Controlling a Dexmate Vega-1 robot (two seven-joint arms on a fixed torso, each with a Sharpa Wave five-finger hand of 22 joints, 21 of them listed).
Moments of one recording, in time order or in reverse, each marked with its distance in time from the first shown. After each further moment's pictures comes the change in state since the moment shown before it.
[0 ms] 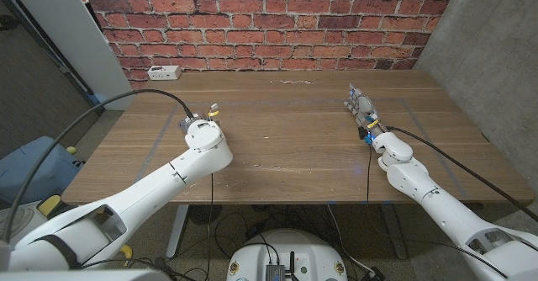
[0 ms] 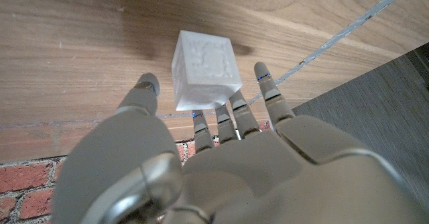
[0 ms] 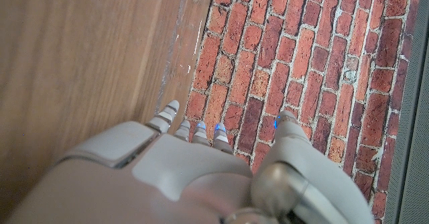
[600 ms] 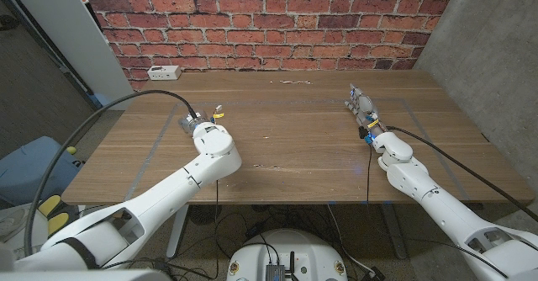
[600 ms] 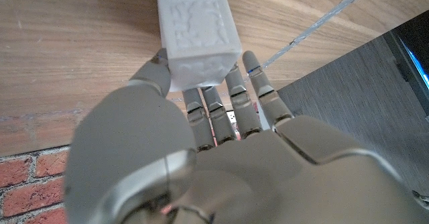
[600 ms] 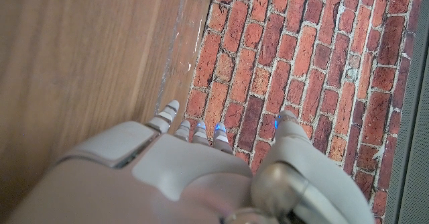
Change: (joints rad) left arm 0.028 -0.104 -0.022 0.094 0.095 -0.001 0.135; left_hand 0.329 0.048 0.055 -0.014 0.047 0.623 0.123 0.190 0.058 0.390 -0.003 0.400 0.188 0.326 0.006 0.233 0.199 0.120 -0.070 0.125 0.016; right arm 0.005 0.003 0.001 0.008 -0.001 0.002 -0.004; right_hand 0.004 -0.004 0.000 0.000 0.000 0.000 0.000 0.000 0.000 0.000 0.000 0.000 0.000 0.003 -0.004 0.000 0.000 0.000 0.000 0.000 0.000
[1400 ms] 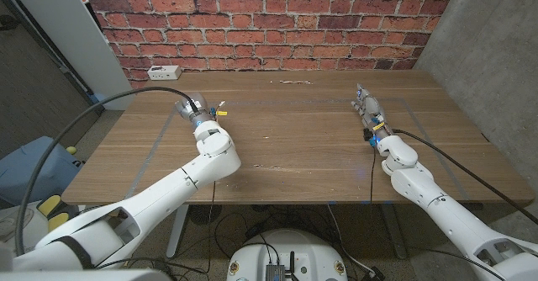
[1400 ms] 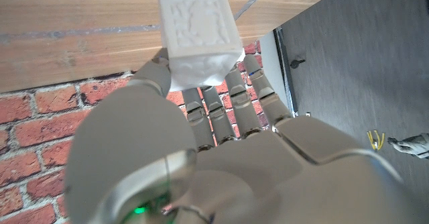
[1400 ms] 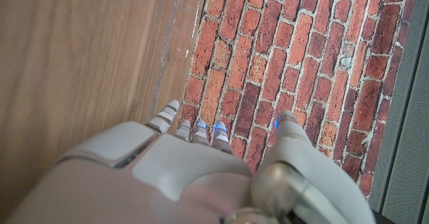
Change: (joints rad) left arm -0.032 0.068 0.048 -0.026 -0.190 -0.096 0.423; left_hand 0.003 -0.003 0.001 0.002 -0.031 0.004 -0.012 0.011 0.008 0.004 -0.004 0.013 0.006 -0.002 -0.003 -0.062 -0.011 -0.054 0.000 0.008 -0.003; right arm -0.076 -0.028 0.035 -0.086 -0.004 0.024 -0.071; right_hand 0.000 0.000 0.000 0.000 0.000 0.016 0.005 0.000 0.000 0.011 0.000 0.004 0.005 0.009 0.009 0.000 0.000 0.007 0.007 0.000 0.000
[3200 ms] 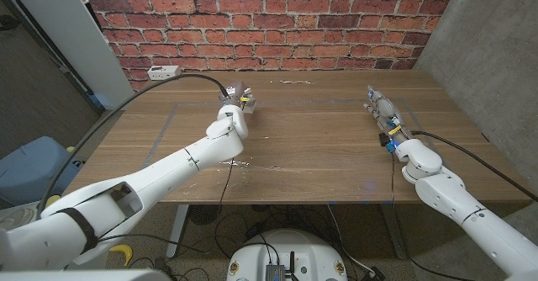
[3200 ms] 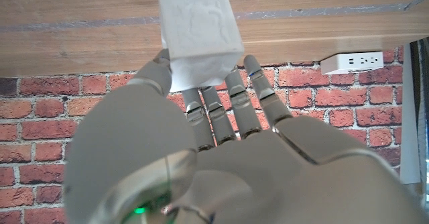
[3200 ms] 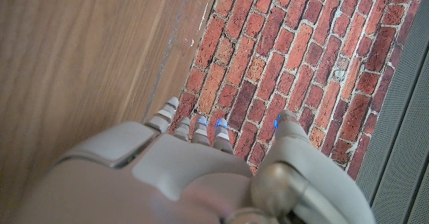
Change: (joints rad) left arm -0.152 -0.006 0.113 0.062 -0.169 -0.394 -0.142; left_hand 0.007 -0.007 0.025 0.025 -0.011 0.000 0.000 0.004 -0.004 0.008 -0.004 0.011 0.043 0.001 -0.006 -0.038 0.016 -0.019 0.005 0.026 -0.004; right arm -0.164 -0.162 0.079 -0.248 -0.018 -0.092 -0.063; right_hand 0.000 0.000 0.004 -0.004 -0.005 0.025 0.000 0.004 0.000 0.036 0.011 0.008 0.000 0.018 0.004 0.000 0.000 0.009 0.002 0.008 0.000
